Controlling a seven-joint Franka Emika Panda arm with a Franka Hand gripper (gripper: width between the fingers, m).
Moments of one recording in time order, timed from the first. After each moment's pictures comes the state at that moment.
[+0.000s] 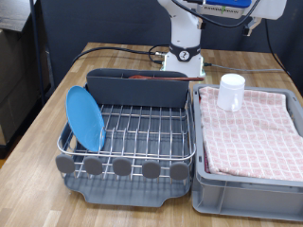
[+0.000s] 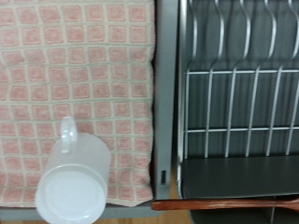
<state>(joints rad) 0.55 -0.13 -0.36 -2.06 -0.13 1.80 0.97</state>
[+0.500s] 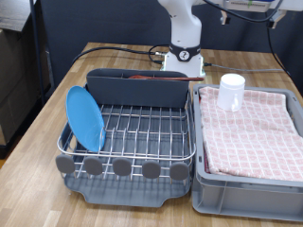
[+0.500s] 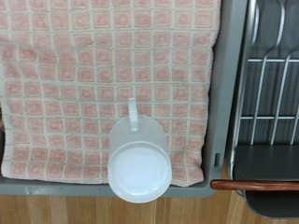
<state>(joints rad) 0.57 -0.12 -0.29 -2.01 -0.07 1.75 1.03</state>
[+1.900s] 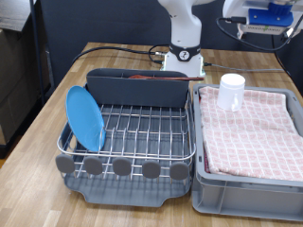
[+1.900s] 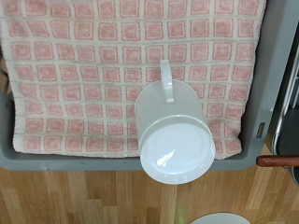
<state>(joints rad) 0.58 0.01 -0.27 -1.99 0.02 1.67 1.05</state>
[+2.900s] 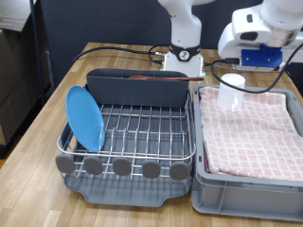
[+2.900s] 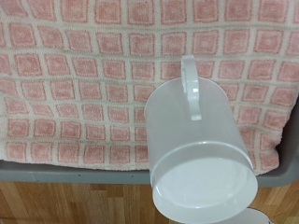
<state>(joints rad) 0.57 0.14 -0.28 -2.02 0.12 1.71 0.98</state>
